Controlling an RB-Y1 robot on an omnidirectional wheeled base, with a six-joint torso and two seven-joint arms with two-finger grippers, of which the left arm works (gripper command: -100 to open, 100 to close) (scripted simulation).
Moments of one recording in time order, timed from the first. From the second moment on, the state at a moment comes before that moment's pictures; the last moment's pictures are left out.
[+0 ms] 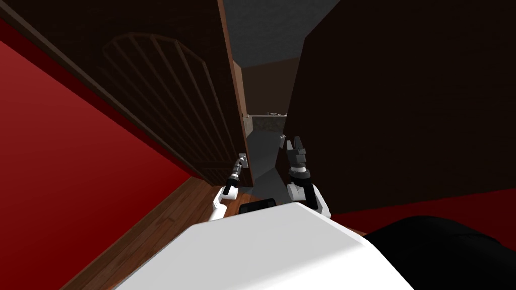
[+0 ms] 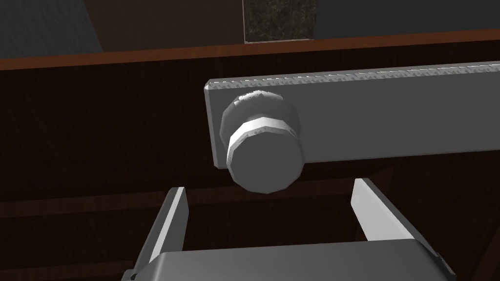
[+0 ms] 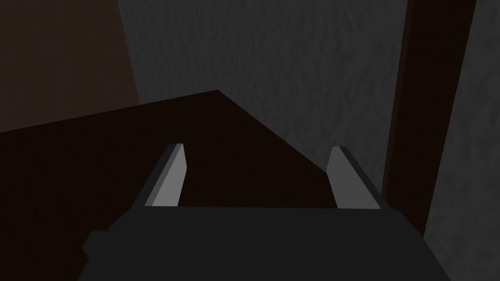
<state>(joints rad) -0.01 0.05 -0.17 -1.28 -0.08 -0.30 0.10</state>
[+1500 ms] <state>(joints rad) -0.02 0.06 -0.22 -1.26 -0.03 -0.30 0.05</state>
